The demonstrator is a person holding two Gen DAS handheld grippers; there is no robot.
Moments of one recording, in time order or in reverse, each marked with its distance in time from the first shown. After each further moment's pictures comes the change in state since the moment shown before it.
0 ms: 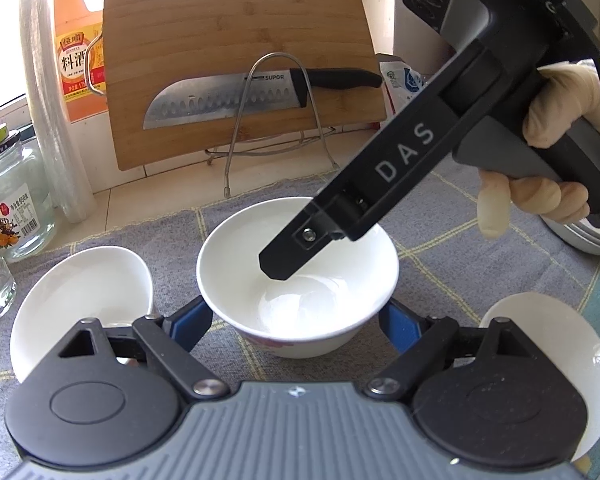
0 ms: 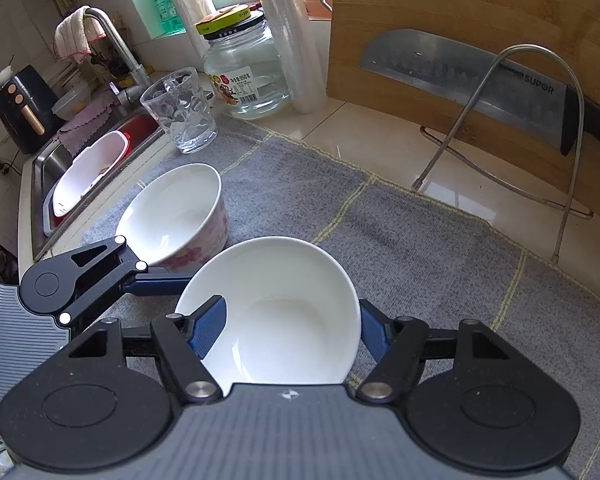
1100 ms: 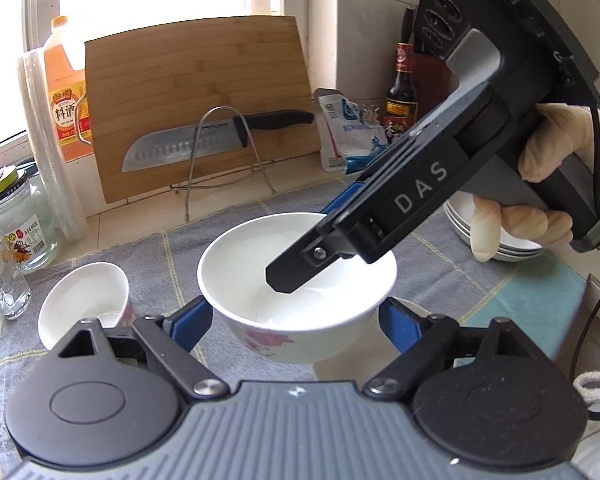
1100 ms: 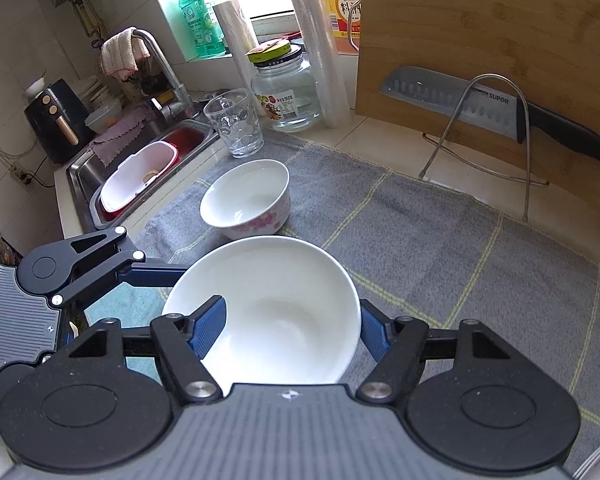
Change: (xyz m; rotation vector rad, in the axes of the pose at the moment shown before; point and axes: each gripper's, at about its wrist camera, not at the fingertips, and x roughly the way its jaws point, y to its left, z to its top) left arm -0.082 -0.072 0.001 0.022 -0.022 -0.035; right arm -0.094 0.043 -0.061 0.011 -0.070 0.019
